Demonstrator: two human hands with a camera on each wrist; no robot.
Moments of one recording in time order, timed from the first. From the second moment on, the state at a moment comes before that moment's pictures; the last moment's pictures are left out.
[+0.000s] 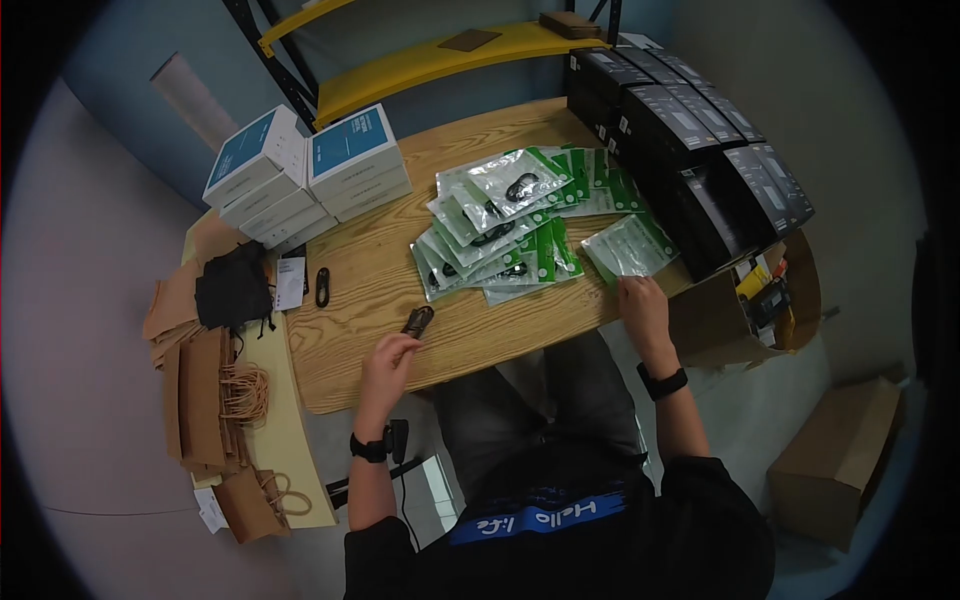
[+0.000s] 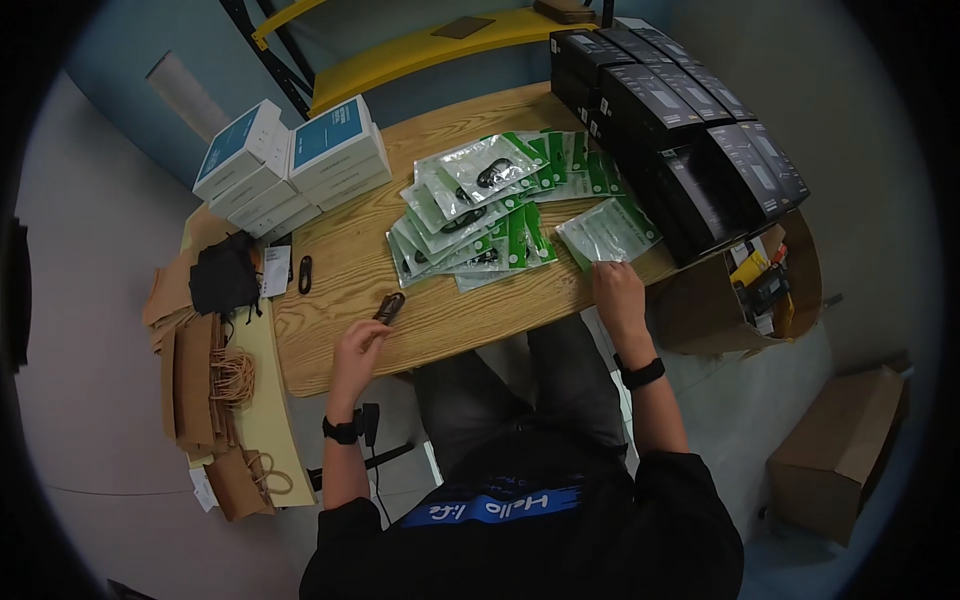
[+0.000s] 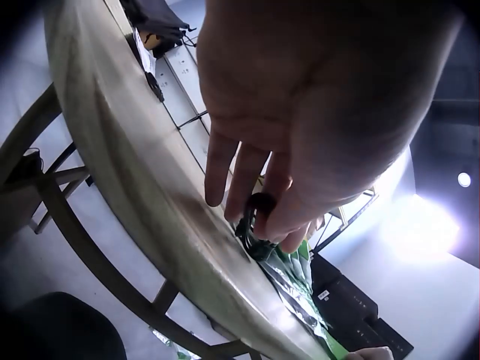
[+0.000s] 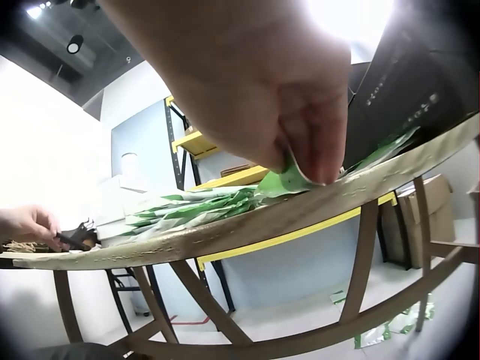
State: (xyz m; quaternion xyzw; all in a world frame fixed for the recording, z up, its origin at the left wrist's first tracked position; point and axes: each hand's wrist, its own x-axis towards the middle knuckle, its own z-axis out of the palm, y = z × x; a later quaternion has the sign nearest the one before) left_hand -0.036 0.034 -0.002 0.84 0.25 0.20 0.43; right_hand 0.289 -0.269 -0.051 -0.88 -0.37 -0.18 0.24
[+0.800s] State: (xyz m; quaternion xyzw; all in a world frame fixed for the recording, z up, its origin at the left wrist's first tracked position) left_hand -0.027 -0.040 -0.019 0.82 0.18 0.22 0.50; right_hand 0.119 -0.170 -0.035 -0.58 -0.25 0.41 0.66
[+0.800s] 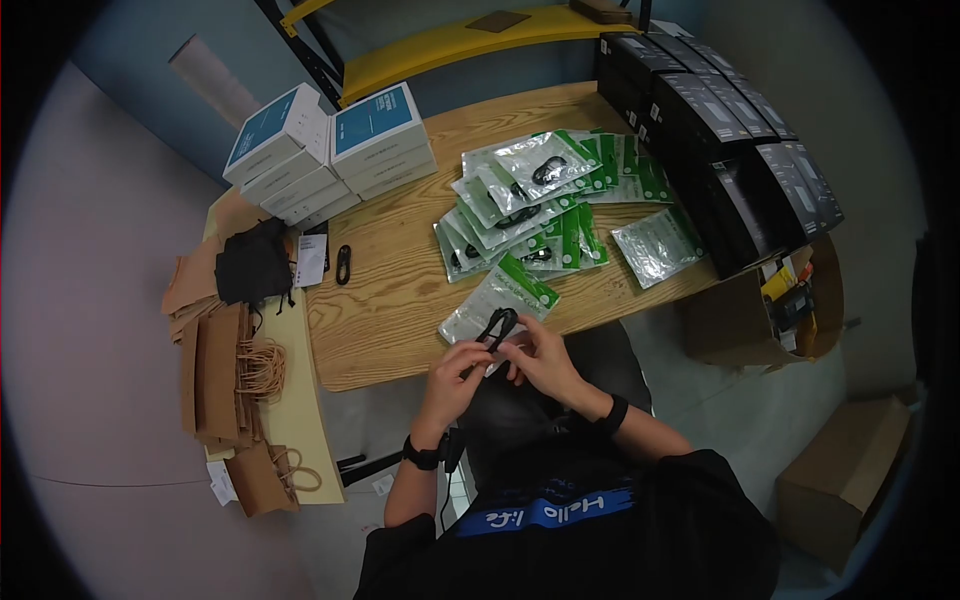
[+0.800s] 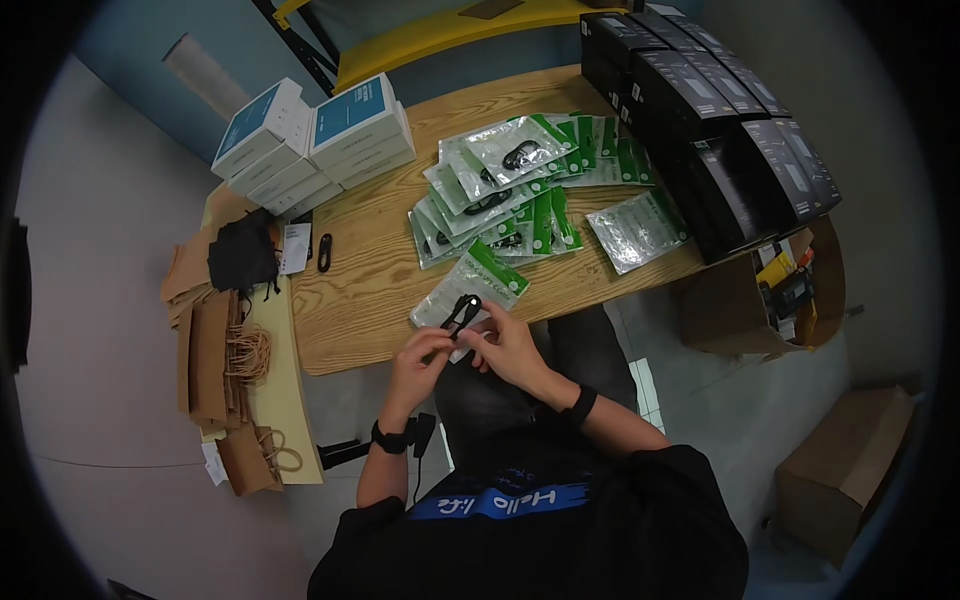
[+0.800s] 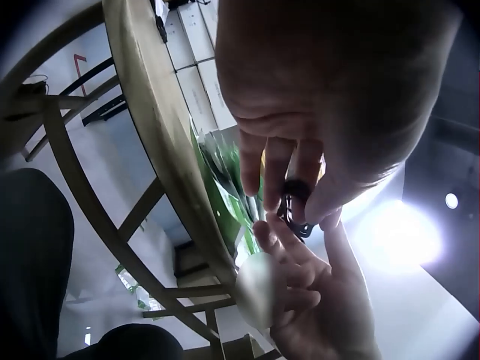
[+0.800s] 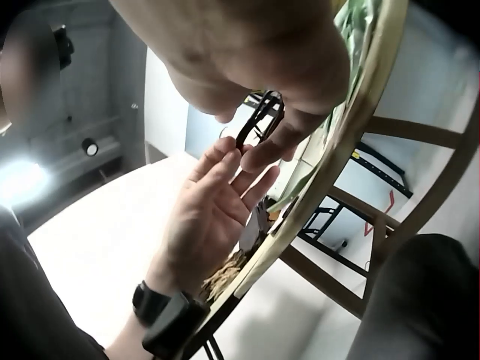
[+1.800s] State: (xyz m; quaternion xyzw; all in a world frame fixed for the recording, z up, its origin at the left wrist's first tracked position) left_hand 0.062 -0.029 -0.032 0.98 0.13 0.05 0.17; right_hand 0.194 -0.217 -0.069 -0.56 -0.13 0.28 0.77
